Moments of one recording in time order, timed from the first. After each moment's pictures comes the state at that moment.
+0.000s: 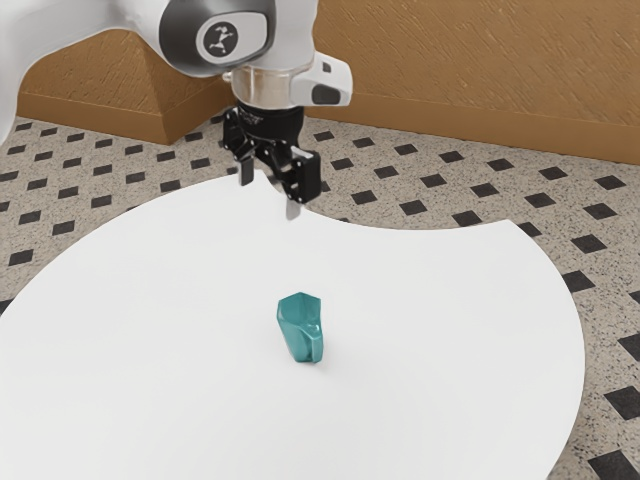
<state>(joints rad) -0.56 0.03 0.11 -1.50 0.20 1.46 -0.16</state>
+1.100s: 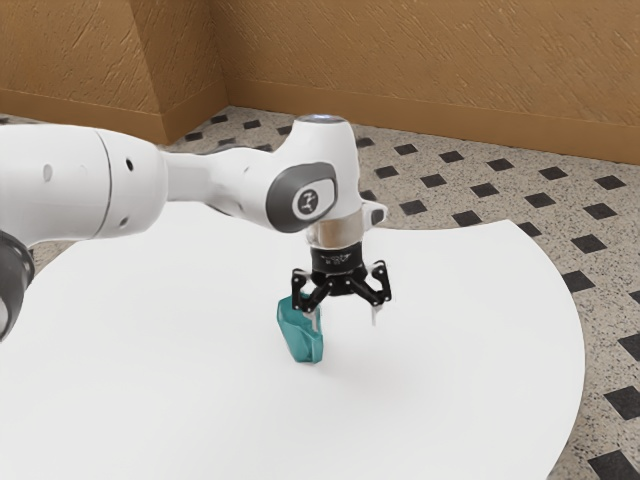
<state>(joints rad) -0.51 0.34 0.18 -1.74 -0.21 1.97 -0.80</state>
